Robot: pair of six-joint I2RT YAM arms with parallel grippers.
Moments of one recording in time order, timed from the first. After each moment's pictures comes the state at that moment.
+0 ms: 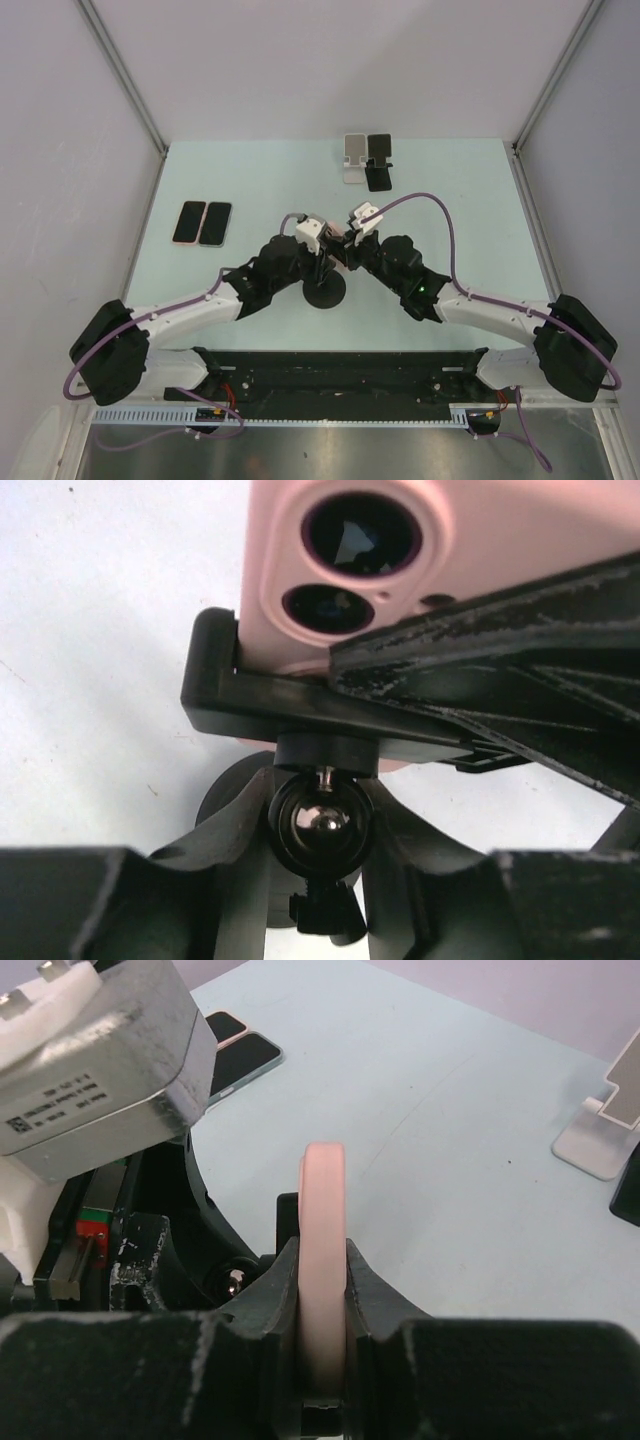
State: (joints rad) left arm -0.82 1.24 0.65 0.18 -0.04 -0.24; right arm 0.90 1.29 0.69 0.53 0.15 0.06
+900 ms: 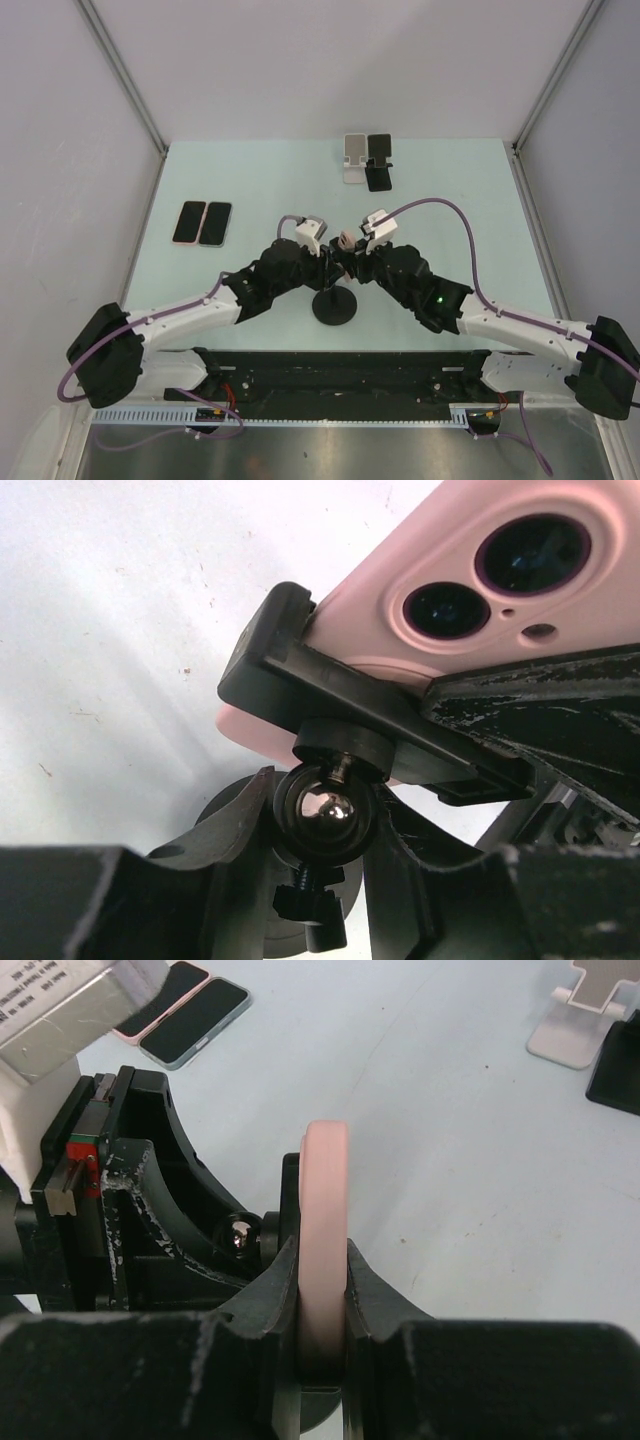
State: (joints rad) left arm -0.85 1.22 0.65 0.16 0.00 -0.43; right arm 1.01 1.10 0.72 0.15 0.36 0.20
